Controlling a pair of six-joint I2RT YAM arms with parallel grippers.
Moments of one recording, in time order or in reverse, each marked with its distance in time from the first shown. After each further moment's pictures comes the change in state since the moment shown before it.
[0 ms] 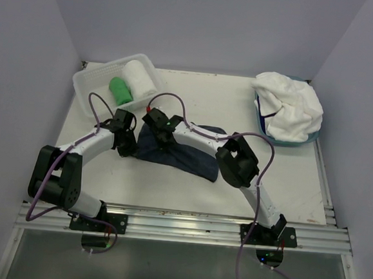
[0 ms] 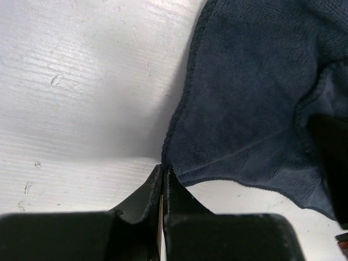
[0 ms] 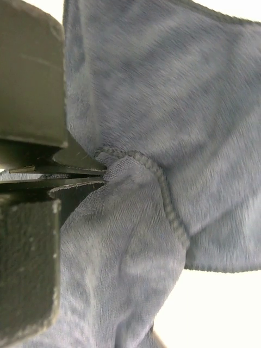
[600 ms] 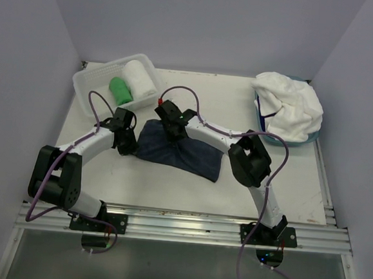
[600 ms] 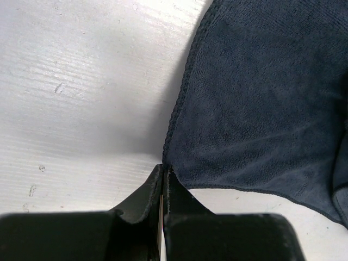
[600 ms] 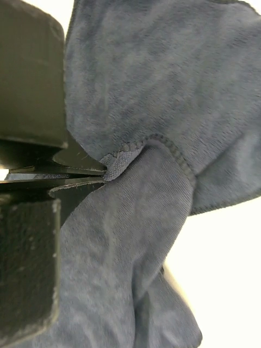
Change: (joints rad) left arm 0.000 0.000 0.015 0.000 -0.012 0.011; right arm -0.076 -0.121 -0.104 0.031 -0.020 0.003
